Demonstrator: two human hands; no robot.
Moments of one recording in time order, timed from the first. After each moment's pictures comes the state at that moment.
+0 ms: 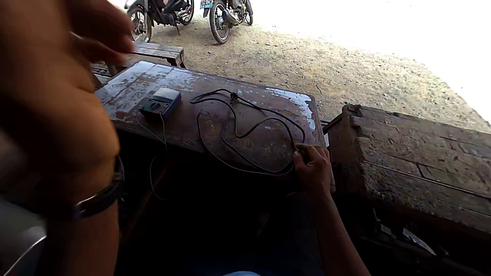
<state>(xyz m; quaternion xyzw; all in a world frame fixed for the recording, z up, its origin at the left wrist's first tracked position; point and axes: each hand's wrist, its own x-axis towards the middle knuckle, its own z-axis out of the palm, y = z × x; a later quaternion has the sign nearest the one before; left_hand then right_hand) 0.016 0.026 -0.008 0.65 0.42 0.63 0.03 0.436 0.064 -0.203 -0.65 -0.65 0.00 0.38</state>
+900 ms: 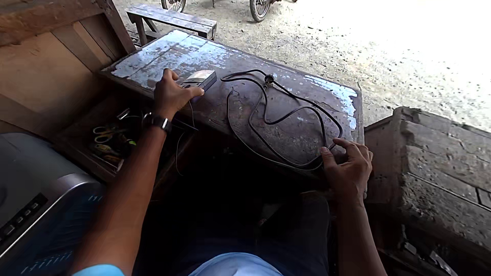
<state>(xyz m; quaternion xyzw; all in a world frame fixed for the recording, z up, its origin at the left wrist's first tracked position) -0.052 0.149 -0.147 0.53 0.76 0.37 0.11 0.432 0.059 -0.197 -0.65 -0.66 0.00 0.38</state>
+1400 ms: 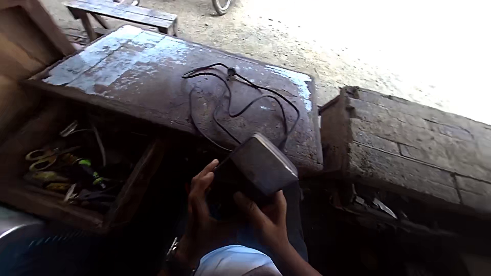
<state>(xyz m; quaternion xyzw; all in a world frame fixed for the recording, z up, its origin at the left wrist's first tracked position) 0.149 -0.081 -0.222 0.64 0.39 0.62 0.24 0.288 -0.087 -0.184 -0.33 -0.52 0.44 0.65</state>
